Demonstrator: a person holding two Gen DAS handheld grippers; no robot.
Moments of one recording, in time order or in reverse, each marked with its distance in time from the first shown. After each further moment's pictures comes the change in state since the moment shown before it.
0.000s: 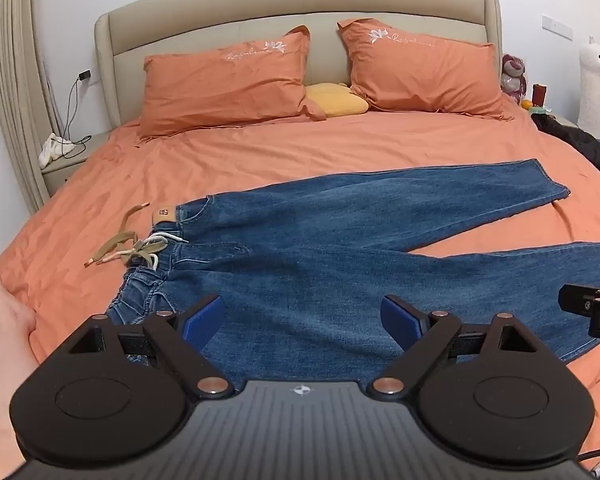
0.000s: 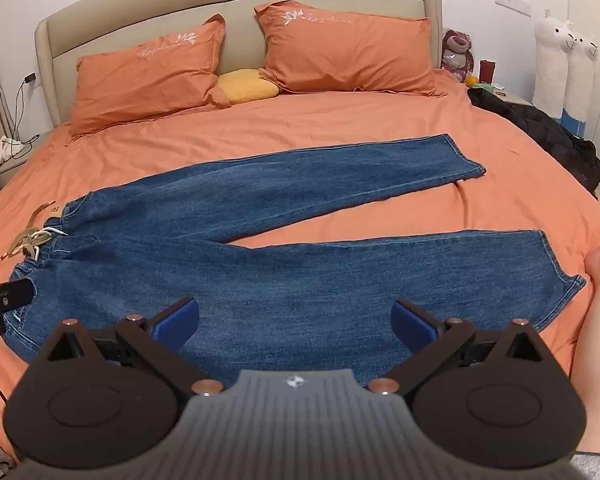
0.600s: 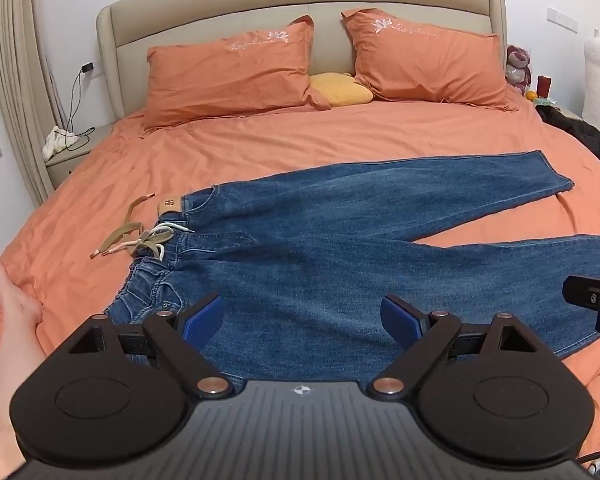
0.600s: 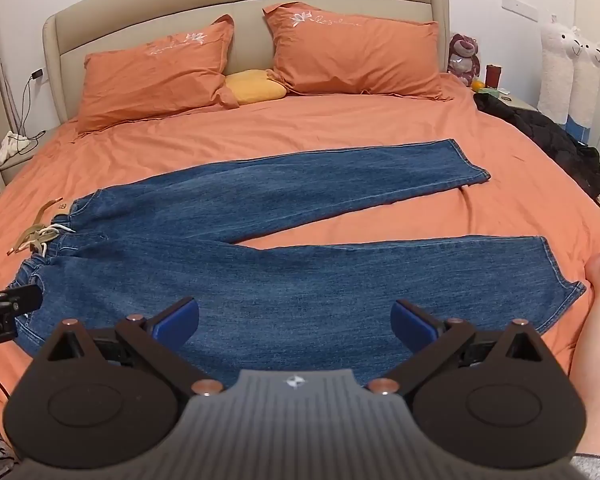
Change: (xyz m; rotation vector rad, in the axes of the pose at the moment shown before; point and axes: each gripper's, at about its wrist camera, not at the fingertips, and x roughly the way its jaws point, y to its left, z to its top) left arm -0.003 0.001 -0.001 0.019 0.035 0.031; right arm -0.007 0.003 0.001 -0.018 -0.006 0.018
